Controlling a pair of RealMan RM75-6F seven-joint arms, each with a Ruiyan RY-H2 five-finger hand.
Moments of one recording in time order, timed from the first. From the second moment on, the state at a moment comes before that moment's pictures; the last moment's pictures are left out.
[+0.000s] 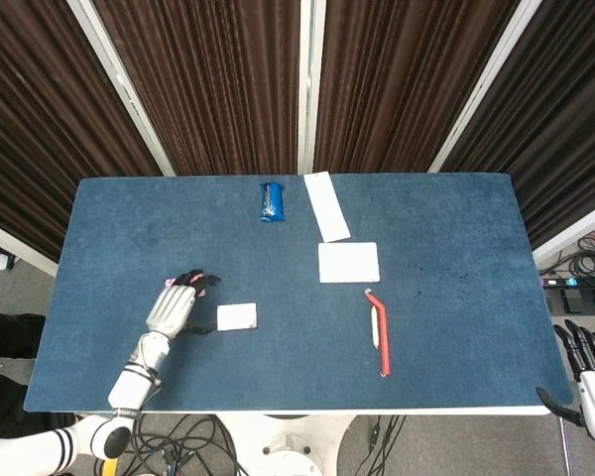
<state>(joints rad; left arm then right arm) -0.50 -1.68 -0.14 -1.38 1.27 1.08 0.06 -0.07 -1.12 -0.03 -1.44 -1.59 1.57 0.21</state>
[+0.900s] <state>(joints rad) -0.53 -1.91 -0.17 -1.22 1.19 1.09 0.23 -0.06 -1.12 -0.02 -1.41 -1.58 1.56 0.25</state>
